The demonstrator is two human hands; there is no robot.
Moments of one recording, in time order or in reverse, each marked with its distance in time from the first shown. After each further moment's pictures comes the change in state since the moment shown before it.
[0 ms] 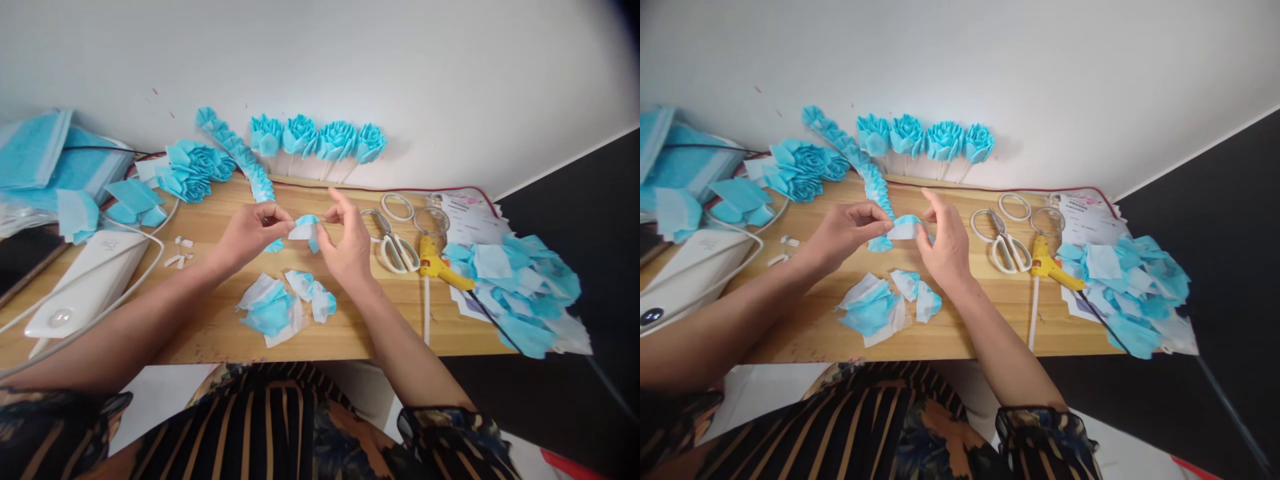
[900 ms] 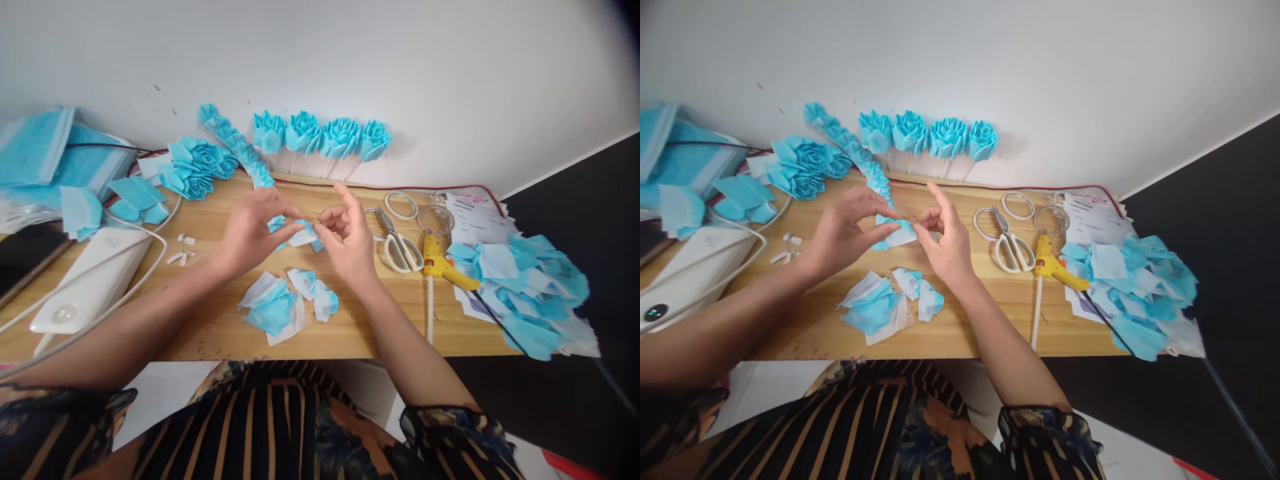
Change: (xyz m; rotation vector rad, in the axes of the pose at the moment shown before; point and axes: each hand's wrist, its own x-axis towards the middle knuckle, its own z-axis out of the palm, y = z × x) left_hand -0.002 0.000 -0.003 0.434 0.090 0.449; right_hand -0.002 -0.002 0.002 0.317 -0.080 0.228
